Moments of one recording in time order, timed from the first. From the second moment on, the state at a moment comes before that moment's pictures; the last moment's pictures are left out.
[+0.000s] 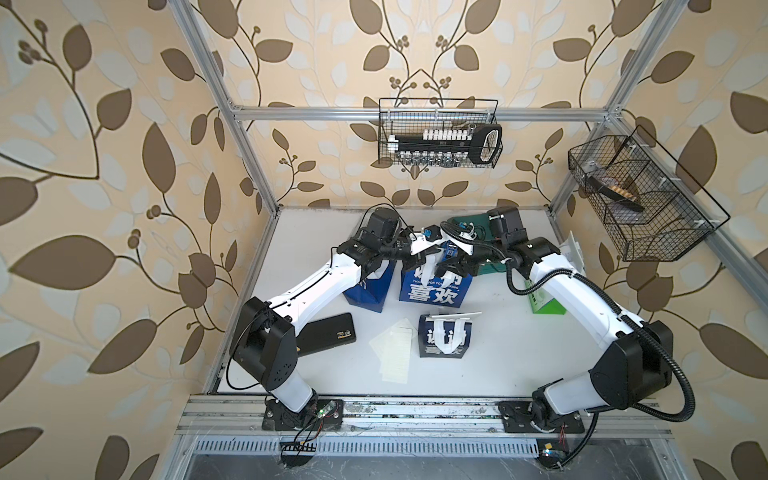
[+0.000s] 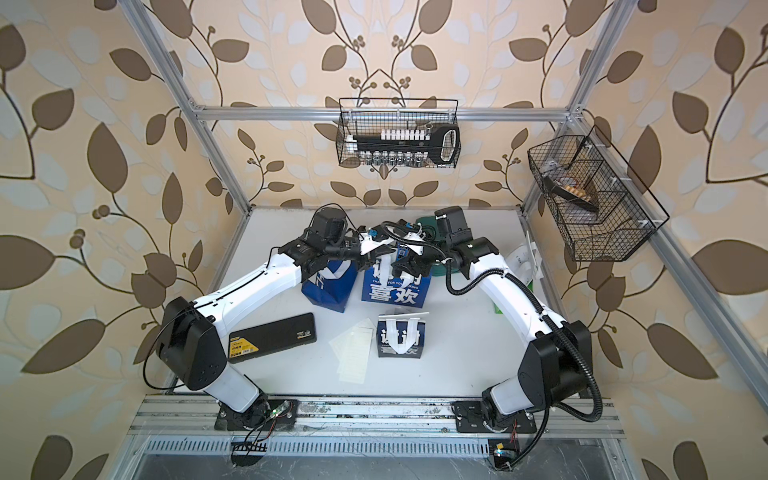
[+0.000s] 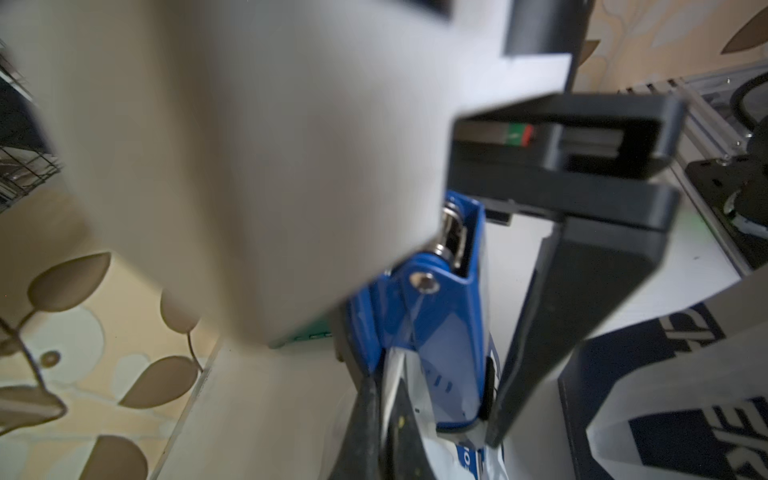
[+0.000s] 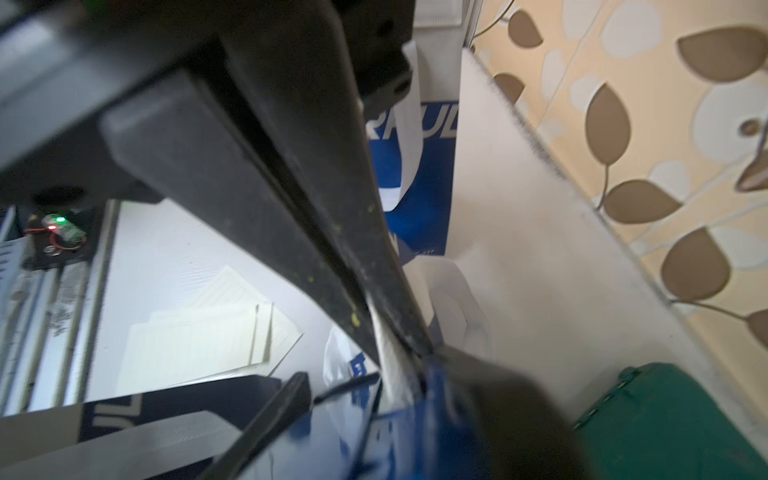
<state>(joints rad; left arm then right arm) -0.57 1.60 1.32 -0.14 0.62 0.60 0.35 1.47 1.30 -0.52 -0.60 -0.57</state>
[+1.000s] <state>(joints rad) -0.62 1.63 1.27 0.07 0.48 0.45 0.35 1.34 1.19 -0.23 -0.27 -0.18</state>
